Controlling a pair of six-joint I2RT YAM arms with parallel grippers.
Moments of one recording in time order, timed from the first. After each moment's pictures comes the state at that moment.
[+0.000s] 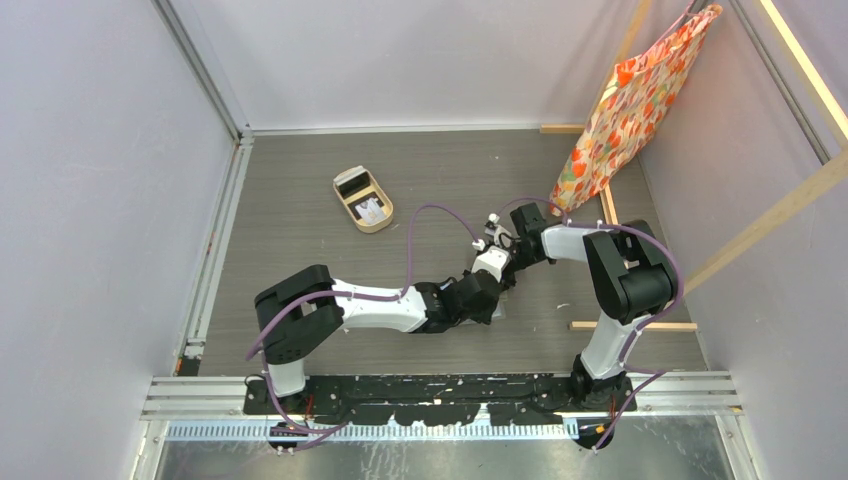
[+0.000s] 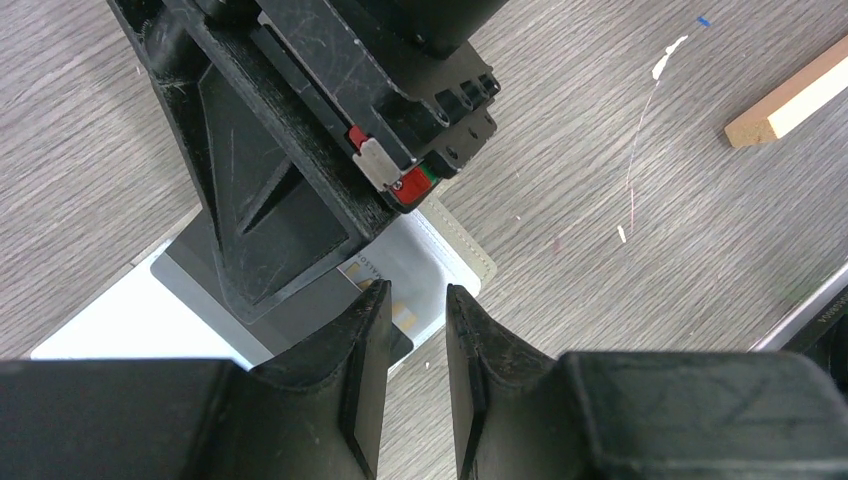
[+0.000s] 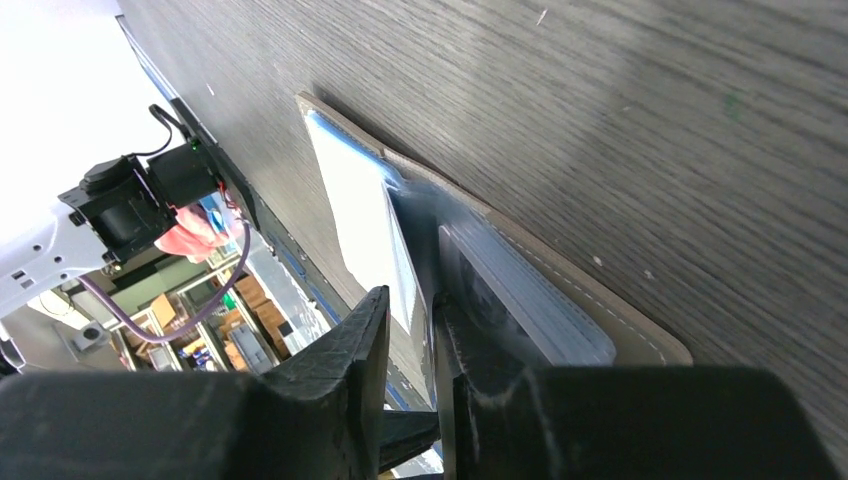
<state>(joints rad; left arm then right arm) -1.22 1.82 1.06 0.07 -0.32 -0.55 0.30 1.79 0.85 -0.33 -0.85 0.37</state>
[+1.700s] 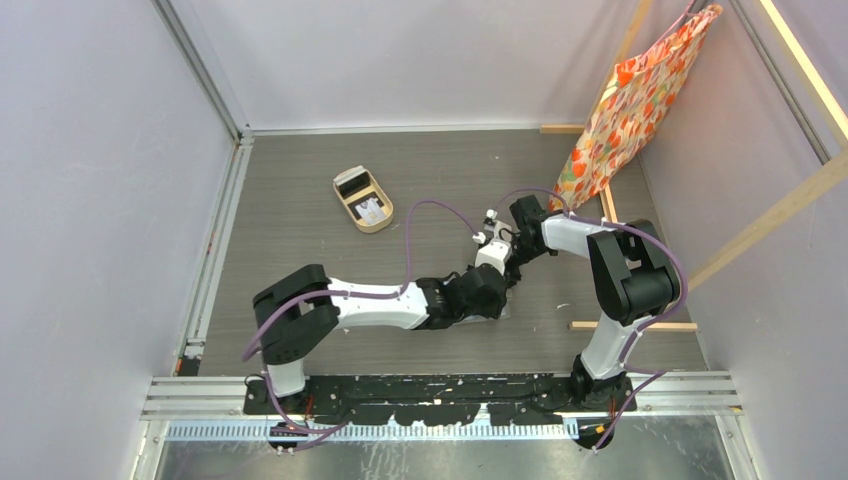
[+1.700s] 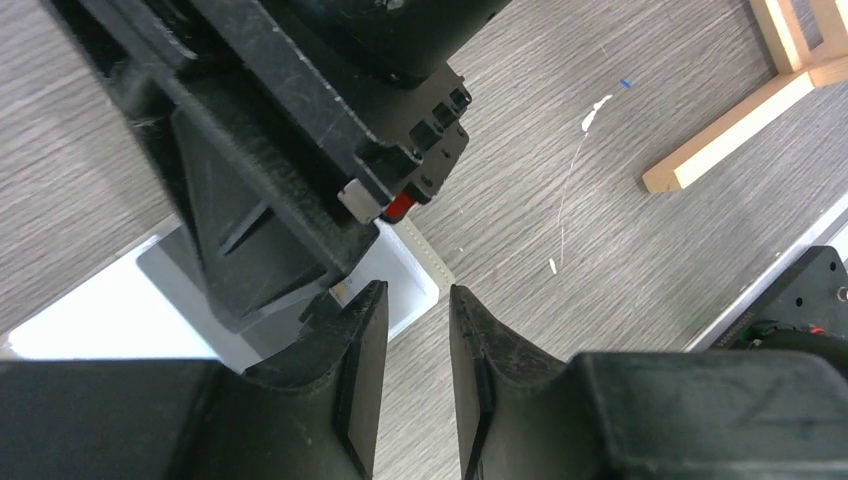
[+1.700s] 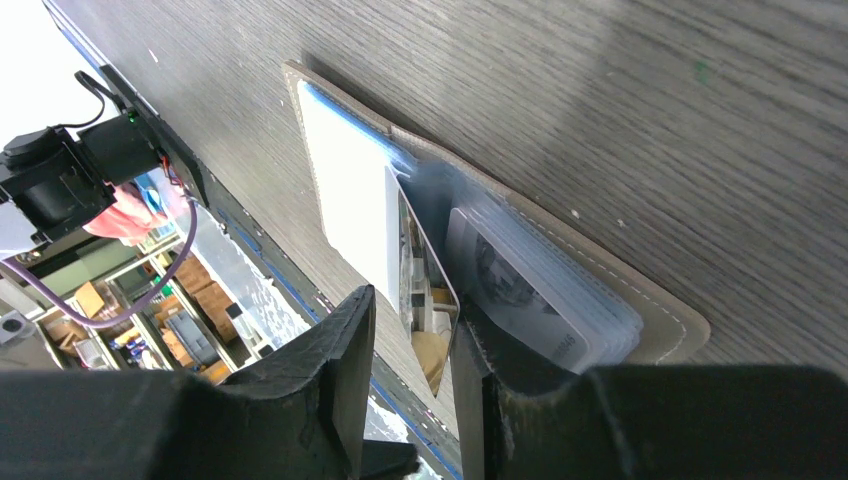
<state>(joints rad) -1.22 1.79 1.10 0.05 -0.31 -0.62 0.30 1.78 0.95 -0.55 -0.77 0.21</state>
